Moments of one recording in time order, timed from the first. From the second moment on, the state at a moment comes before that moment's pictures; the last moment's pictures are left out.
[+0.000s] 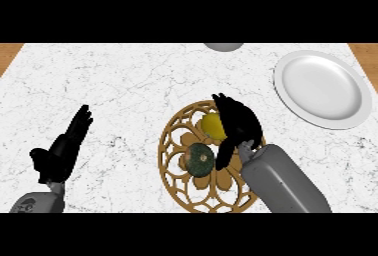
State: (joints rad) left arm -0.09 0.31 -0.04 -1.28 0.12 0.03 -0.17; right arm -0.53 -0.12 0.47 -1.34 0.68 0.23 0.74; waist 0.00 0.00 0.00
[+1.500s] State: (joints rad) left arm 0.01 0.28 0.05 -1.35 0.10 0.00 -0.15; right arm -0.08 -0.72 -0.24 -1.17 0.58 0.01 0.09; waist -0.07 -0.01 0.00
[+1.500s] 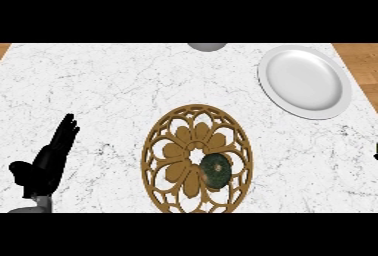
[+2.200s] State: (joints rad) left arm -0.03 0.25 0.02 -1.35 0.06 -0.01 -0.14; right arm 0.16 -0.79 -0.59 -1.45 0.41 -0.05 -0.10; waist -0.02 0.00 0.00
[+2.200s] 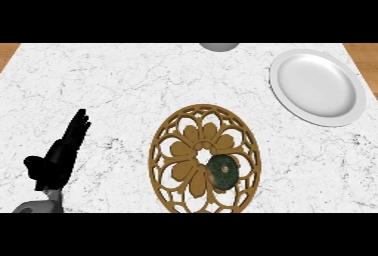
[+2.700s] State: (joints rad) left arm -0.05 0.24 0.03 -1.35 0.05 -0.03 -0.13; right arm -0.03 -0.79 -0.53 -1.55 0.43 0.02 0.07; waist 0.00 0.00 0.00
